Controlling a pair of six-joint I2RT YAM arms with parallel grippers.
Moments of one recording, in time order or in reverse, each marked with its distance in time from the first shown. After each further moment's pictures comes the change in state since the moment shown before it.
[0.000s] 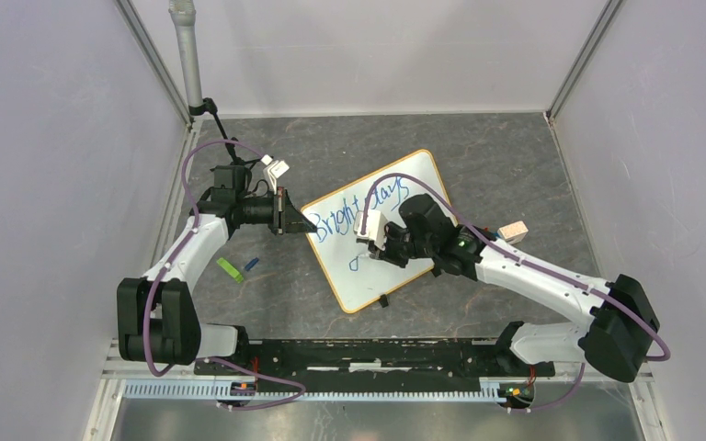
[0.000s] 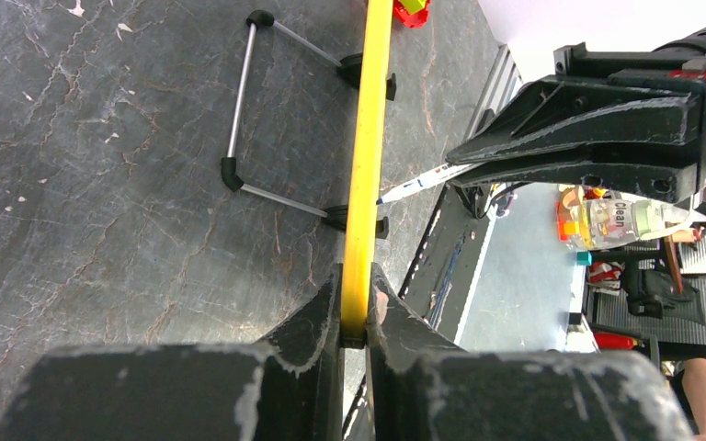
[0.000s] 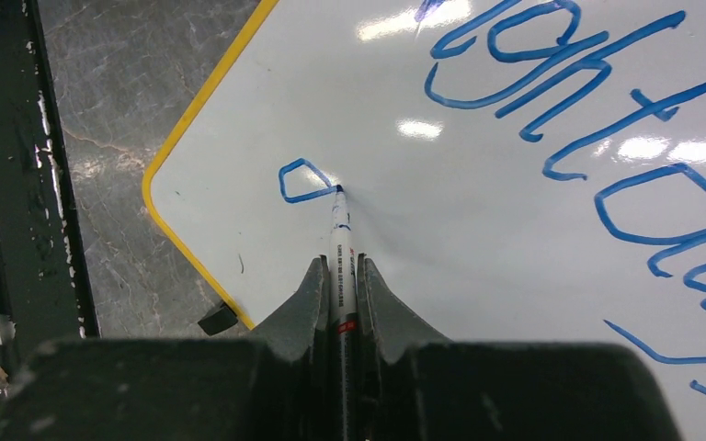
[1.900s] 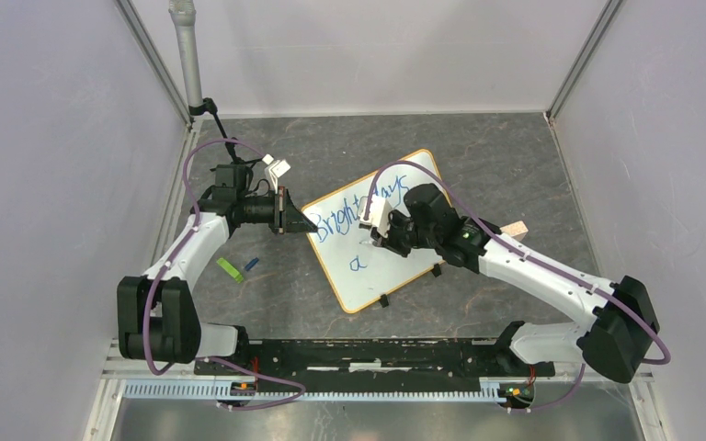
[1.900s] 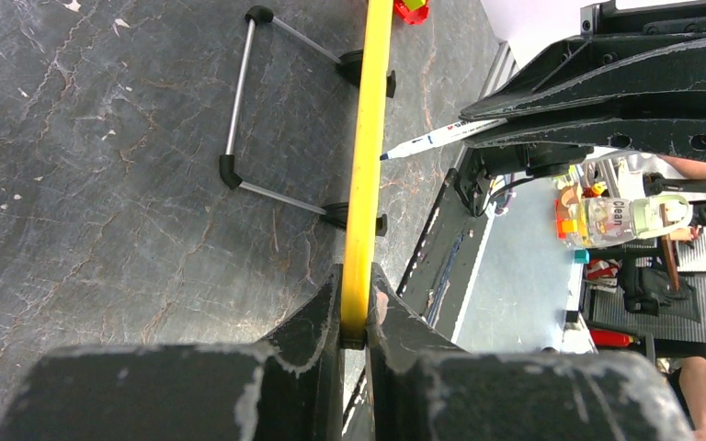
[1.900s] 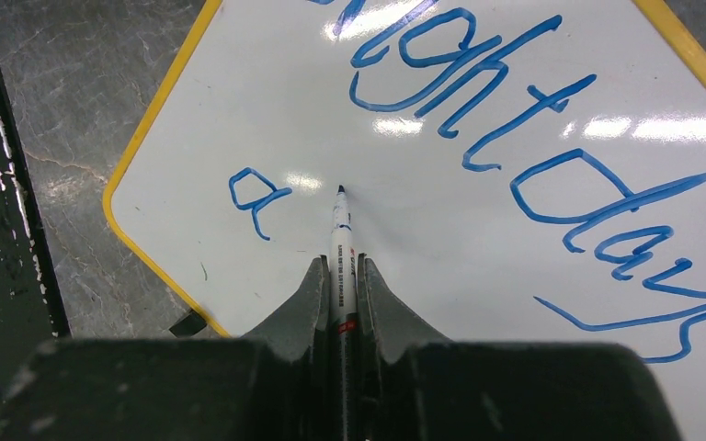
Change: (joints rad) left arm -0.010 0.007 0.015 -0.020 -0.008 0.001; right arm -0.047 0.004 0.067 -0.032 0.023 0.011
